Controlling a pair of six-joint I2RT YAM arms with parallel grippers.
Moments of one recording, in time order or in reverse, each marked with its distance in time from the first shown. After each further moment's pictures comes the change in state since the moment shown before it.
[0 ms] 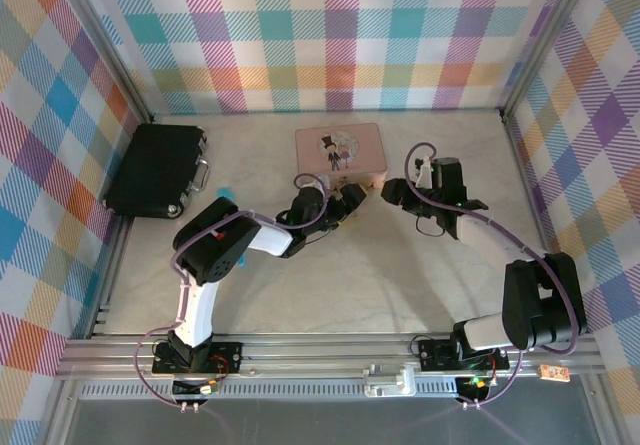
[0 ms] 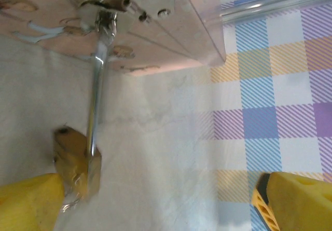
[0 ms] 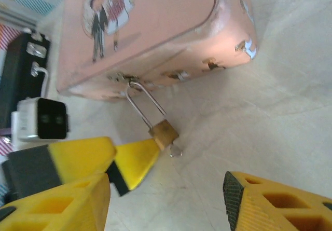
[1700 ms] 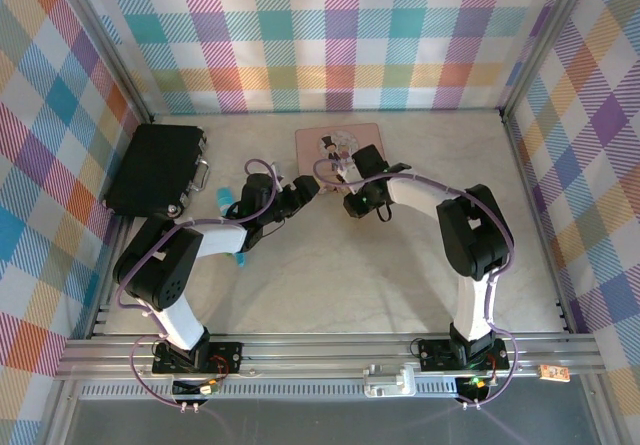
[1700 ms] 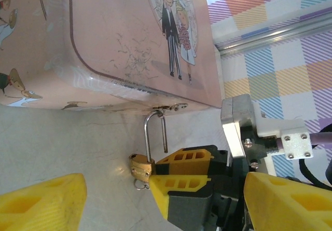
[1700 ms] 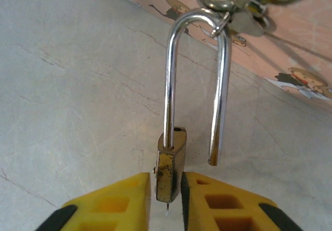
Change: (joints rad) left arm 0.251 -0.317 -0.164 -0.199 0.135 0.188; right arm 0.278 0.550 0.530 -0.399 0.271 -0.679
